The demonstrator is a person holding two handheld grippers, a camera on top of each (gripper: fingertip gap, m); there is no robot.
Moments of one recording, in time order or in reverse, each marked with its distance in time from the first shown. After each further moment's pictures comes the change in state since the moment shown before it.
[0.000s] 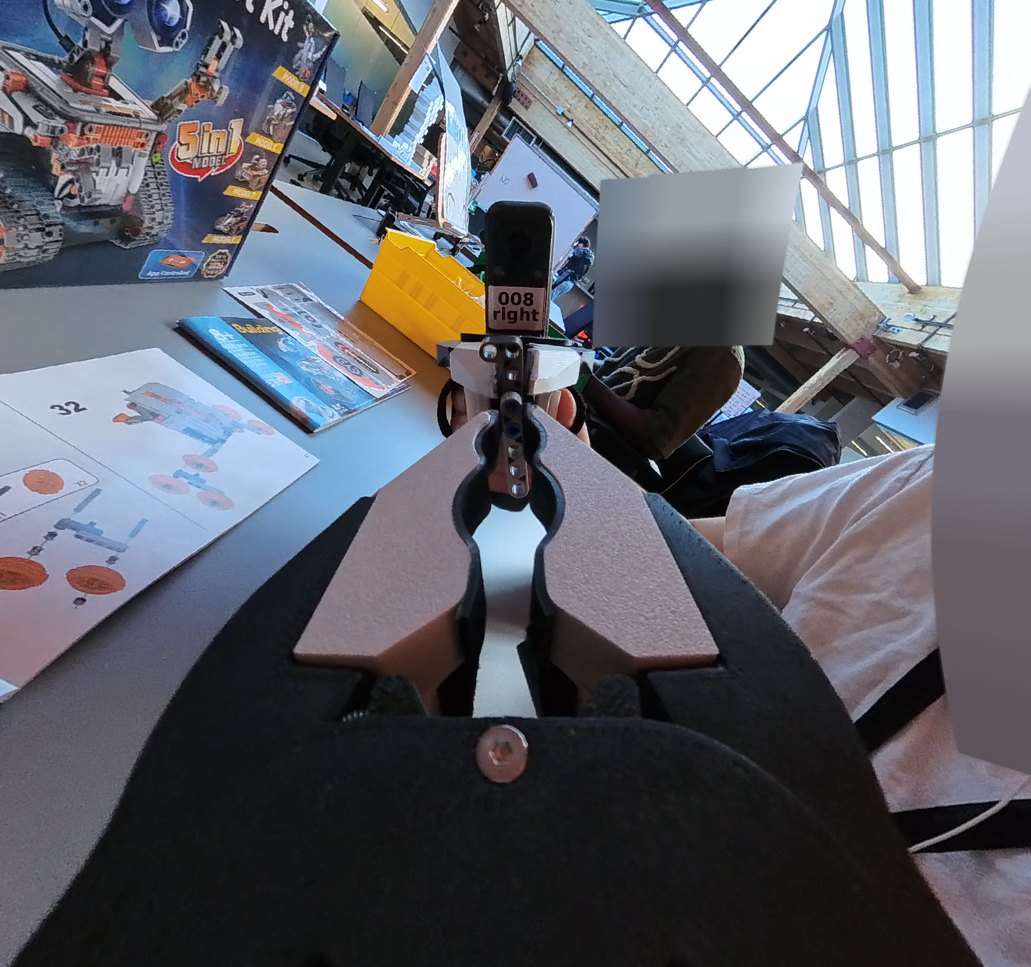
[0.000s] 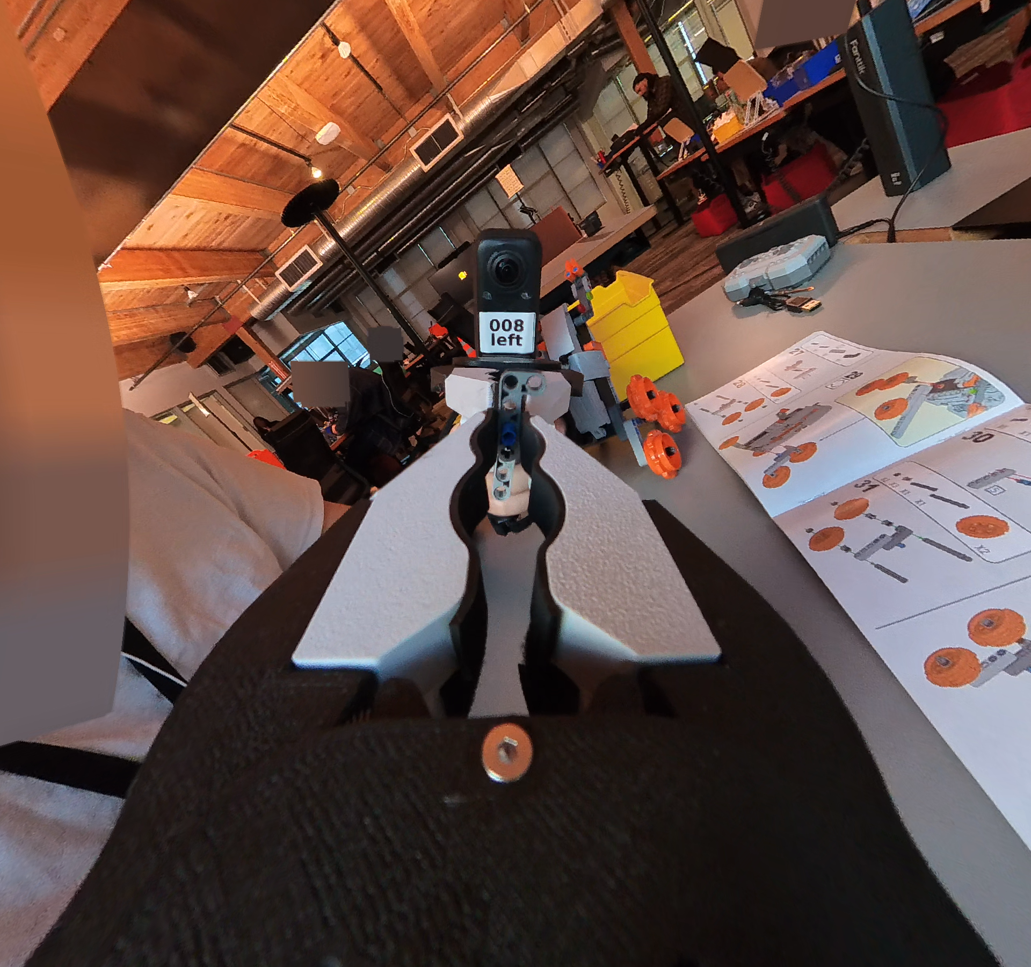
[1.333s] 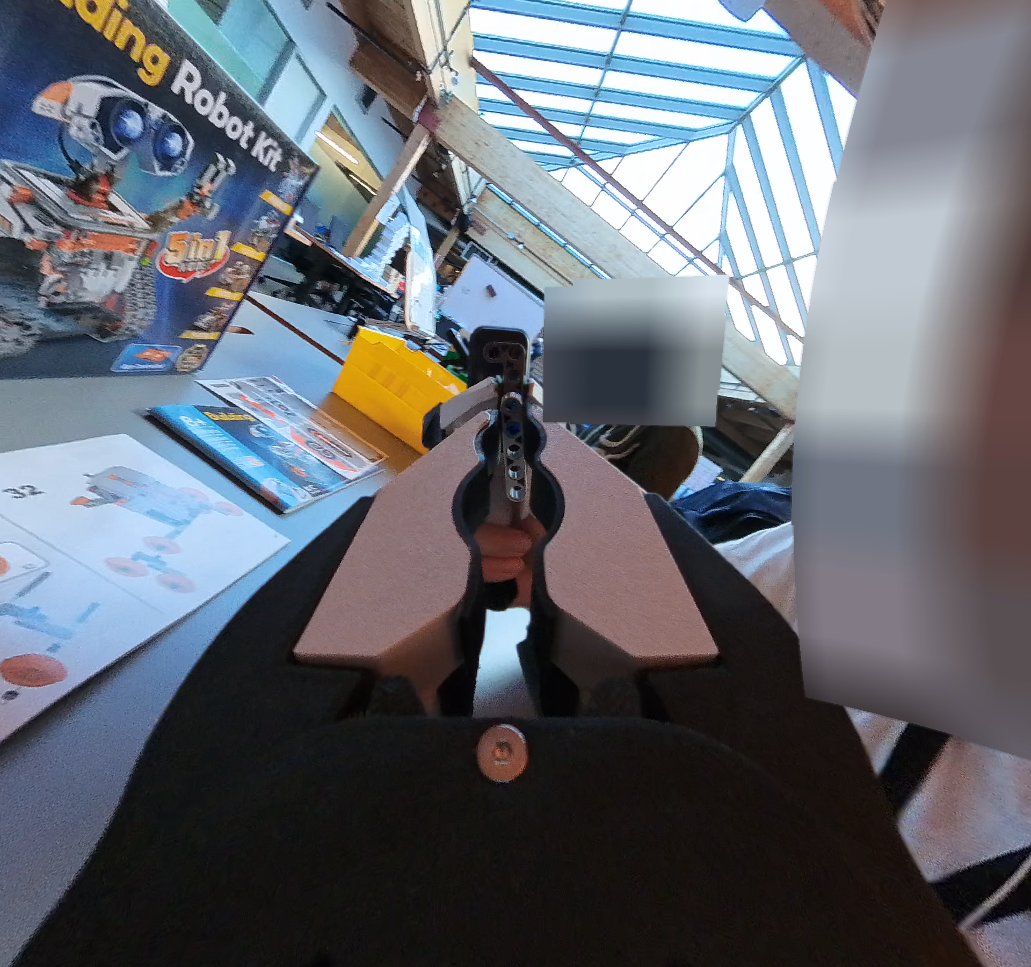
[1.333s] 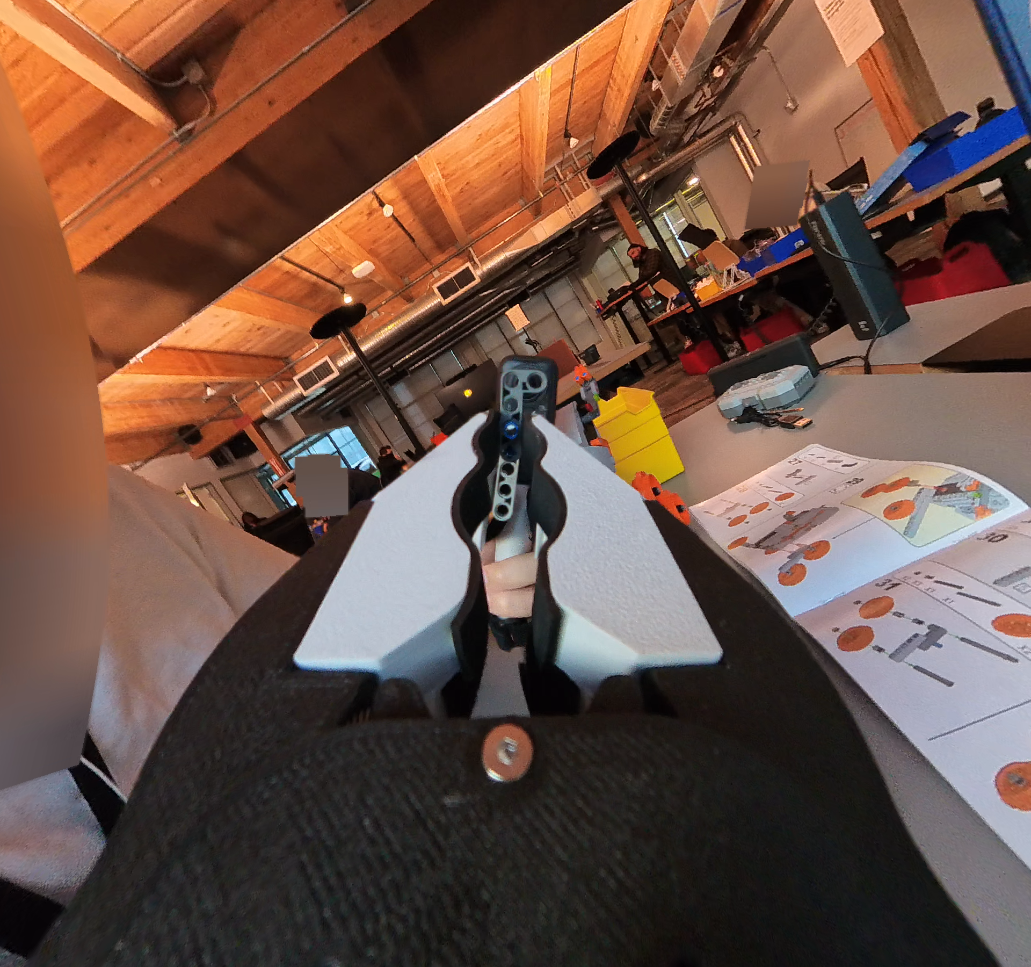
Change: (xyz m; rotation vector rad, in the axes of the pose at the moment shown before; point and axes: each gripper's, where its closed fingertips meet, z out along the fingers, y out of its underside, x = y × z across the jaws) left arm 0.009 -0.018 -0.001 0.207 0.084 0.019; right arm -0.010 -0.020 0.003 0.262 -0.026 -0.063
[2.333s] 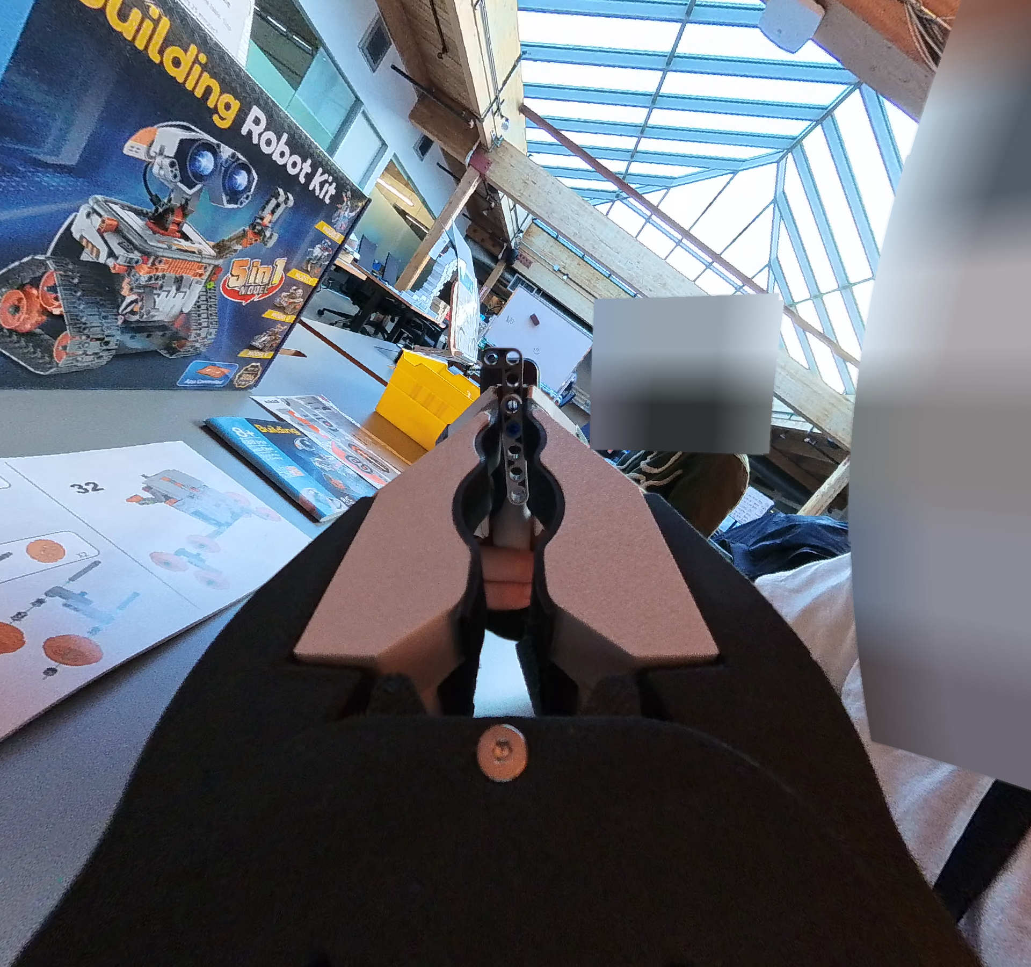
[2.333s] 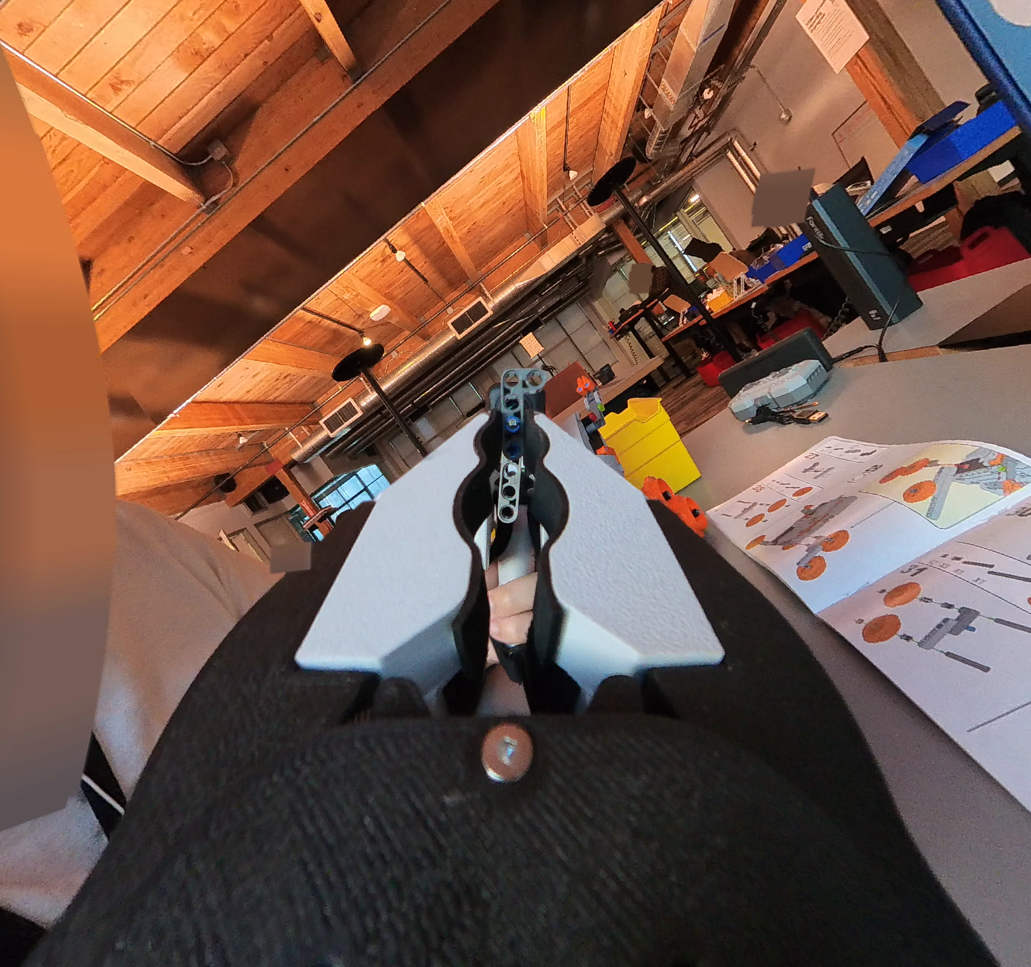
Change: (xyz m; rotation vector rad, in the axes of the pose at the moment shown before) left arm -0.008 0.000 0.001 0.060 -0.087 0.030; right arm 0.008 0.000 -0.001 0.060 -0.006 0.090
